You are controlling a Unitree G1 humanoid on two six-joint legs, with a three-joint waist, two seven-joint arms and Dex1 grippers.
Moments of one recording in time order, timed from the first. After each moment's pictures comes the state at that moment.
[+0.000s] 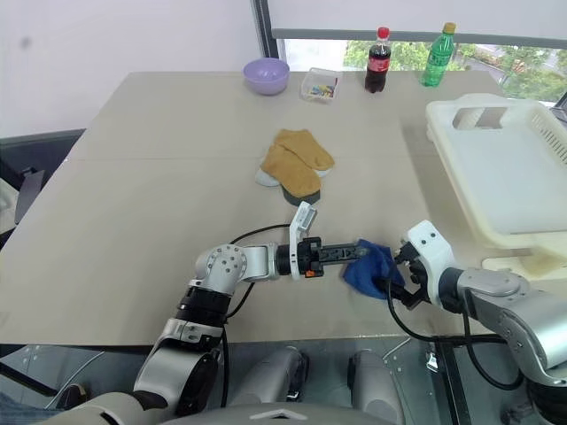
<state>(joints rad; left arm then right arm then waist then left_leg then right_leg) -0.52 0.07 -0.08 0.21 -0.85 1.16 -0.78 -0.05 -0.67 -0.13 -0.65 0.64 1.25 0.46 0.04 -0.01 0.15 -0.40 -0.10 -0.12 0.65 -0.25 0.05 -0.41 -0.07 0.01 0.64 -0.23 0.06</state>
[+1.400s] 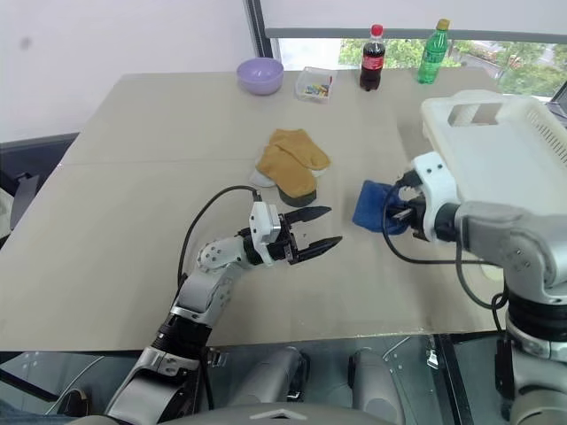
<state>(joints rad) -0.38 0.17 -0.20 0.11 -0.31 -0.09 -0.95 -0.63 -0.67 -0.25 -0.43 0.75 1.56 0.35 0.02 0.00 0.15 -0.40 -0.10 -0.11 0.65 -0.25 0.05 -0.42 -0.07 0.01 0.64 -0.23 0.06</state>
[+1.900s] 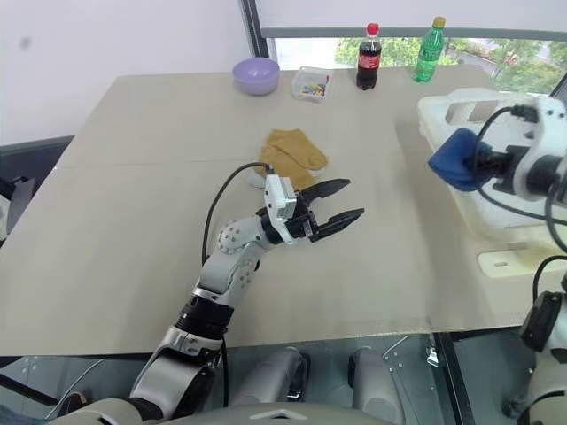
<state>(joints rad) -0.48 0.08 -0.21 0.11 -0.32 -0.04 -0.91 -0.81 -0.82 -0.51 0.03 0.62 1.57 0.34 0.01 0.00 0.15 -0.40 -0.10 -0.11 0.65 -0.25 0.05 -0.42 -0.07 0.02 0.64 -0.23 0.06</state>
